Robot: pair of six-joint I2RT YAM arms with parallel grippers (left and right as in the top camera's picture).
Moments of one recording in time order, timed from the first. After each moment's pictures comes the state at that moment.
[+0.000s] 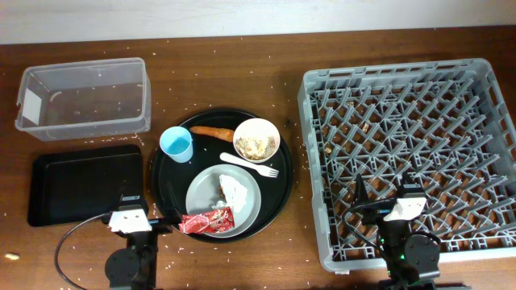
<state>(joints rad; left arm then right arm) 0.01 0.02 0.01 -0.08 -0.05 -0.07 0.10 0.01 0.01 -0.07 0.08 0.07</state>
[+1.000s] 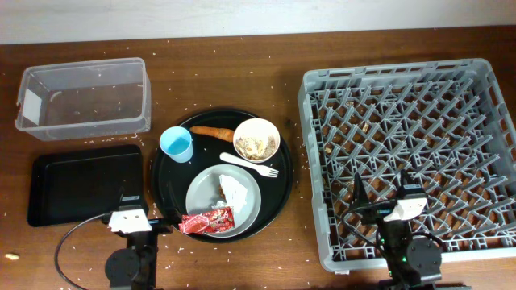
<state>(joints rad) 0.01 0.02 0.01 -0.07 -0.05 -0.07 0.10 0.01 0.01 0.00 0.04 0.07</state>
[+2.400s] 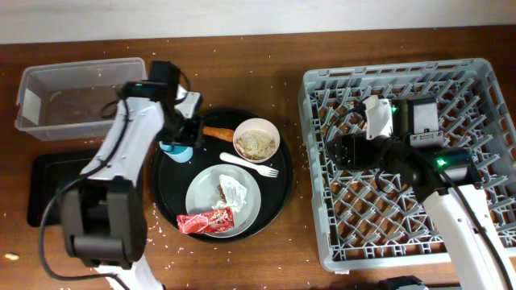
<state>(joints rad) -0.13 1.93 1.54 -1.04 0.17 0.07 0.10 1.22 1.13 -0.86 -0.32 0.07</state>
